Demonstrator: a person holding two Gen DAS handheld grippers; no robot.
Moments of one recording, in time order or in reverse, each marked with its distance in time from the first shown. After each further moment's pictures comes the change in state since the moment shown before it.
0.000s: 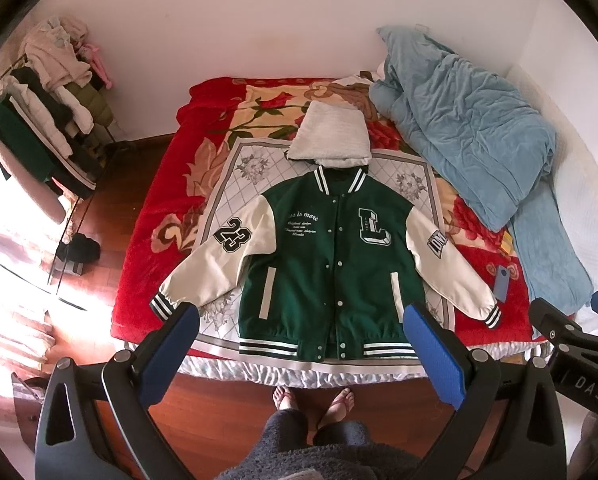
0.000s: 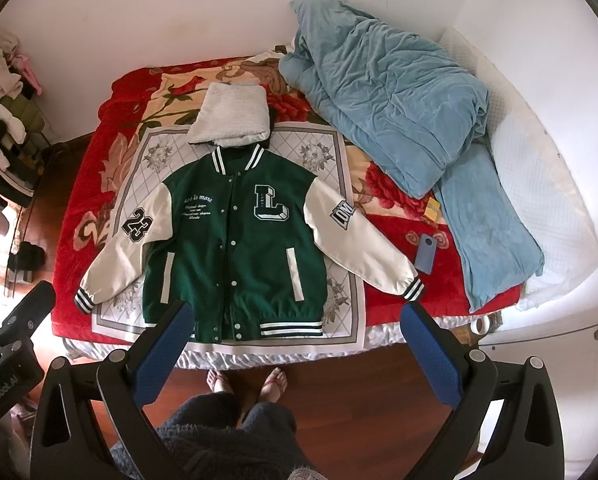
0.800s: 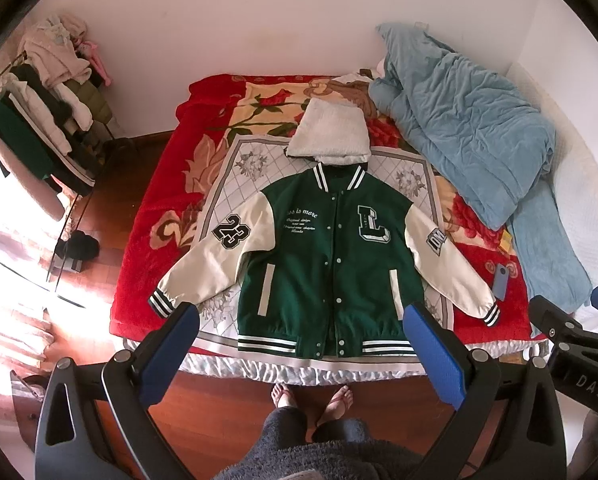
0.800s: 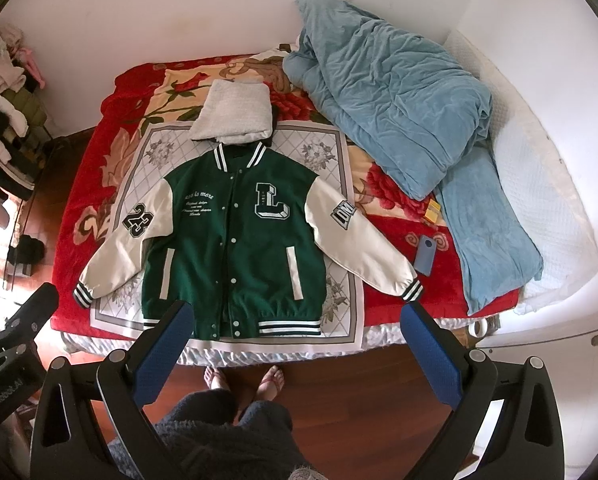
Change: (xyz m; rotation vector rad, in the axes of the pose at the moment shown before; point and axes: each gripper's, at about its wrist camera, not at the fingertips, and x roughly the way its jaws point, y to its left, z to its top) left arm 0.002 -0.017 0.006 -0.006 0.008 -0.001; right arm 0.001 0.001 -0.001 -0.007 0.006 0.000
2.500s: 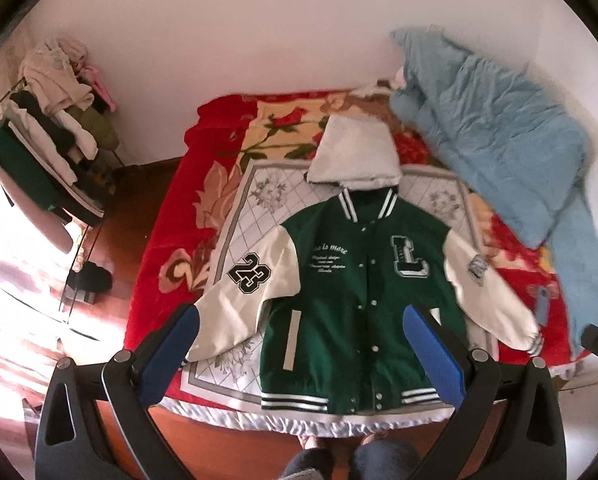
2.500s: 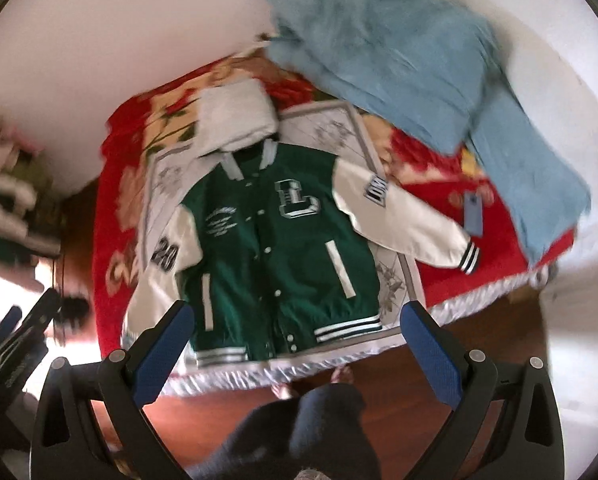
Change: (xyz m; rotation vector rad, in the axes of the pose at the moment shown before) left arm 0.122 0.003 0.055 0.047 -0.056 0.086; right arm 0.115 -0.036 0.027 0.336 0.089 0.131
